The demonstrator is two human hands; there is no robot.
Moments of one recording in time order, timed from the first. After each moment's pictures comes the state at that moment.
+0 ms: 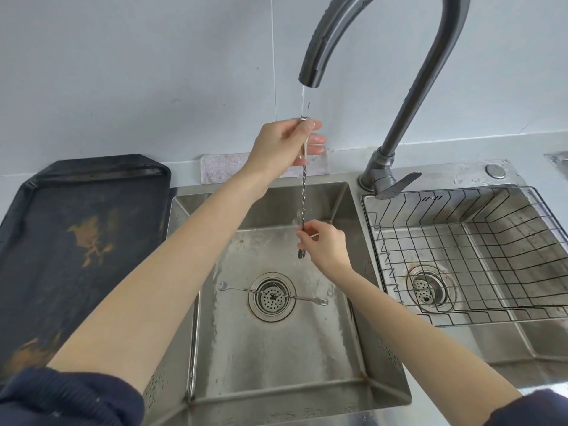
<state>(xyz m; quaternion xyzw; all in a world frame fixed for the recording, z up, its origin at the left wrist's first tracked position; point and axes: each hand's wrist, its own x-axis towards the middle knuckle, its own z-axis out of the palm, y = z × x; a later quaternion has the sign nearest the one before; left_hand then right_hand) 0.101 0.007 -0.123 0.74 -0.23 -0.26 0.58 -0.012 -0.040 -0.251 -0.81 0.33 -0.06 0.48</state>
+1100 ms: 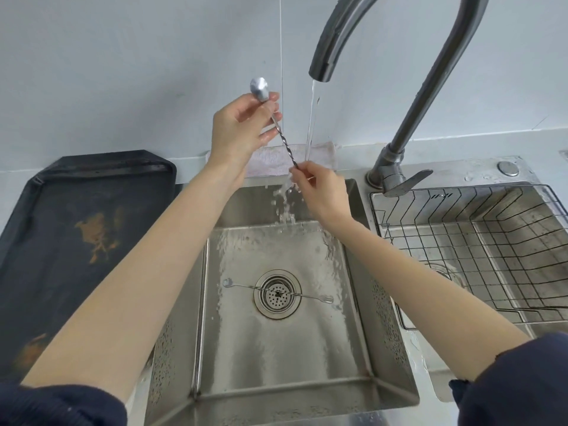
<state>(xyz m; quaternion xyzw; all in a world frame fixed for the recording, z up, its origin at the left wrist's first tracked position) 0.124 0.039 -0.118 0.67 -0.14 -0.17 0.71 0.044 -0.056 -0.203 -0.85 0.27 -0.15 0.42</state>
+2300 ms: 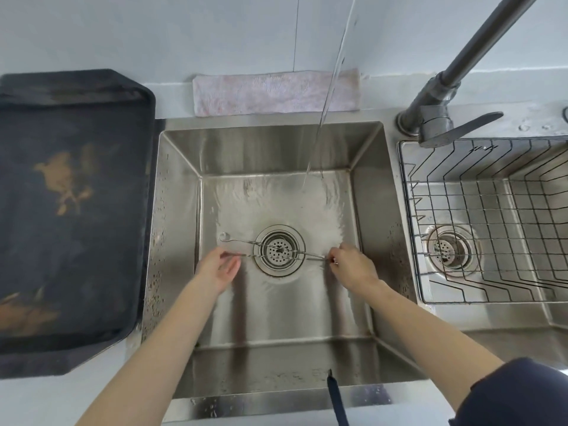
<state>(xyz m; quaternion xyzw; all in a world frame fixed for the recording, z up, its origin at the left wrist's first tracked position) 0.059 0.156 -0.360 0.51 0.47 -0.34 0.63 -0.071 -0.042 -0.364 -0.90 0.25 0.30 0.18</state>
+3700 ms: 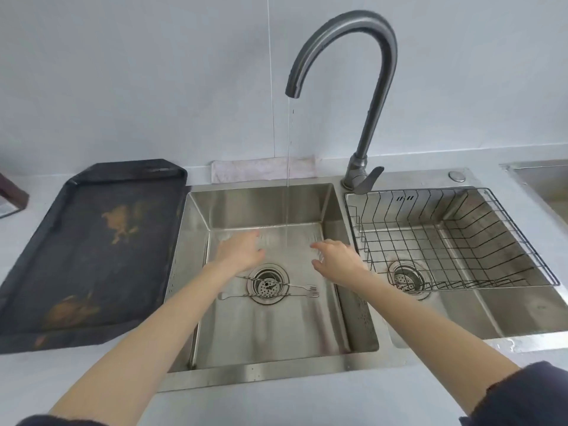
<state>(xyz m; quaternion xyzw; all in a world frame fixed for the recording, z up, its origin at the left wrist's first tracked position) 0.012 0.113 -0.206 0.93 -0.27 -0.23 0.07 -0.102 -0.040 -0.228 -0.96 0.19 0.14 0.17</state>
